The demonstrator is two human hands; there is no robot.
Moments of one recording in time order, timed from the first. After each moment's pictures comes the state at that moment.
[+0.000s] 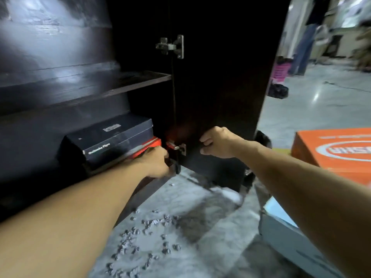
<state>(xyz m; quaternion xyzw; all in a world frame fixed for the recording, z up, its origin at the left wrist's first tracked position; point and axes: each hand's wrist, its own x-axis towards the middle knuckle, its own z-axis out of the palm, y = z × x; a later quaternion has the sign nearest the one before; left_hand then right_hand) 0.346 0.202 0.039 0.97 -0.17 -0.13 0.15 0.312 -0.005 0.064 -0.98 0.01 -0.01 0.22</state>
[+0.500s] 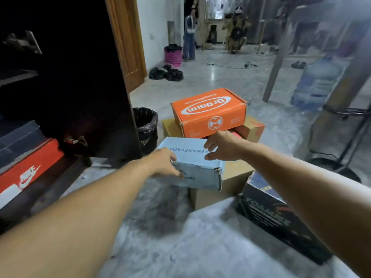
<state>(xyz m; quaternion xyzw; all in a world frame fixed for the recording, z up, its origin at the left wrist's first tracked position) 0.080 0.006 0.042 0.87 -0.43 -0.22 0.11 -0.054 -0.160 0.063 -0.95 0.24 0.00 0.20</state>
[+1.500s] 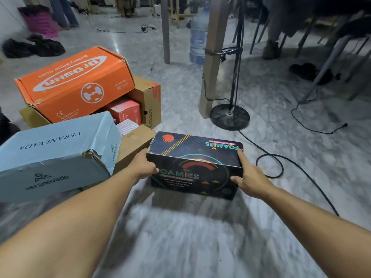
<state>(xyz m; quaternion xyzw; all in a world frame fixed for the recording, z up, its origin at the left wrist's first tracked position) -0.063 -0.200 -0.148 0.79 -0.43 -0.35 0.26 -0.376 -0.238 -0.155 -0.72 0.62 -0.09 0.29</state>
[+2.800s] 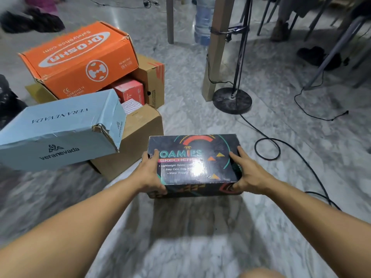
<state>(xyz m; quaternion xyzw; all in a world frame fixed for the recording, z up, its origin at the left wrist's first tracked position) -0.091 -0.120 -0.164 0.76 -0.58 -0.28 0.10 -0.392 -0.197 -0.149 -0.82 0.47 -0.08 0.31</state>
